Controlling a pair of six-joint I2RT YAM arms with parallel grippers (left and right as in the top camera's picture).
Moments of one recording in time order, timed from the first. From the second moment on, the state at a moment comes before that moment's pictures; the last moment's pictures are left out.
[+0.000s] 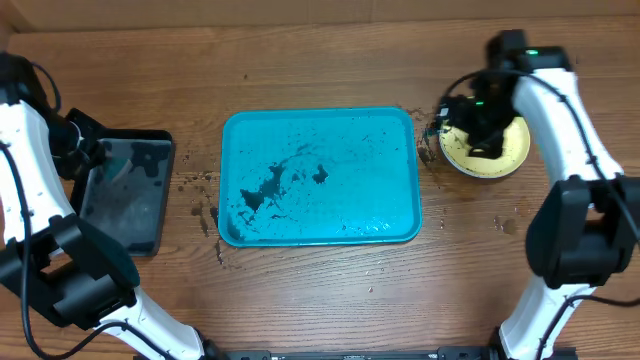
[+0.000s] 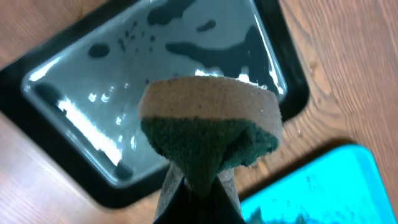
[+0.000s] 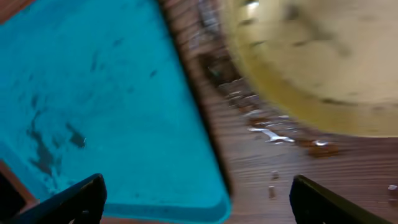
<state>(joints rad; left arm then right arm) 0.52 1.97 1.88 -1.33 0.07 -0.52 0.05 2.02 1.76 -1.27 -0.32 0.36</state>
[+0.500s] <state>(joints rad) 0.53 2.04 1.68 -1.12 0.06 -0.52 0.39 1.87 1.76 -1.26 -0.33 0.41</state>
